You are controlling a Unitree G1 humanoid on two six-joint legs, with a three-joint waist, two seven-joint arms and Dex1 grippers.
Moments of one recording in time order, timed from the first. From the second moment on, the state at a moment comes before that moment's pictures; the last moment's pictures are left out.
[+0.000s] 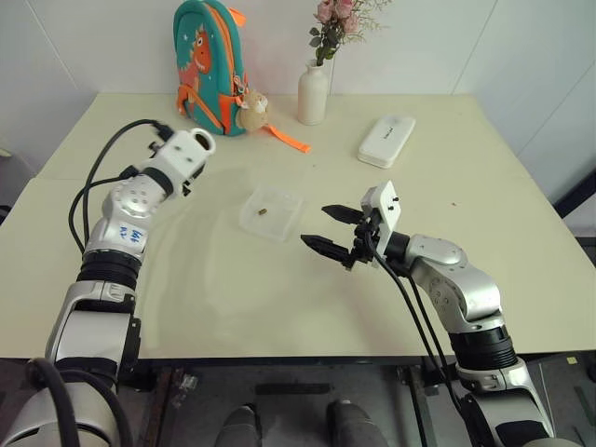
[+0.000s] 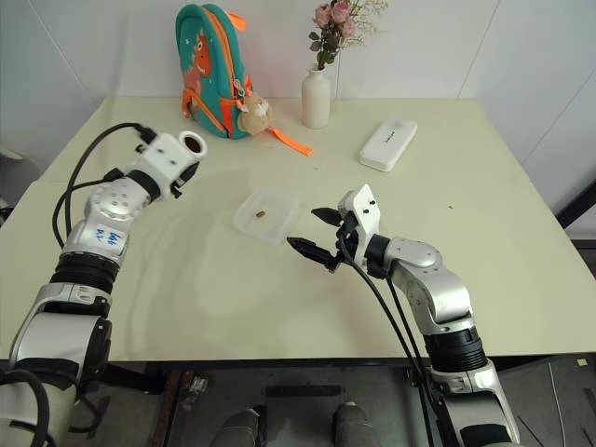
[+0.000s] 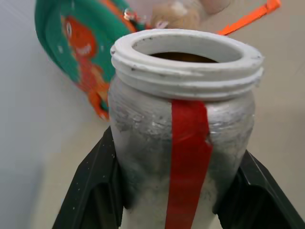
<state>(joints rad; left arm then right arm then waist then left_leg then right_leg) -1.01 0.60 0.07 0.82 0.12 -0.02 -0.32 -0.60 -0.36 0.06 -0.08 0.41 0.52 0.78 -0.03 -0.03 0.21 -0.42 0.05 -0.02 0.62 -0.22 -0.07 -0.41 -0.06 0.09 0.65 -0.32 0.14</state>
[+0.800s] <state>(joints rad) -0.83 0.61 0.42 1.11 -0.23 -0.08 -0.35 -0.62 -0.37 0.07 0.01 0.34 0.37 0.80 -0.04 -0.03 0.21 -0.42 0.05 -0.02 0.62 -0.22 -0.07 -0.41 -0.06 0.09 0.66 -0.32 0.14</state>
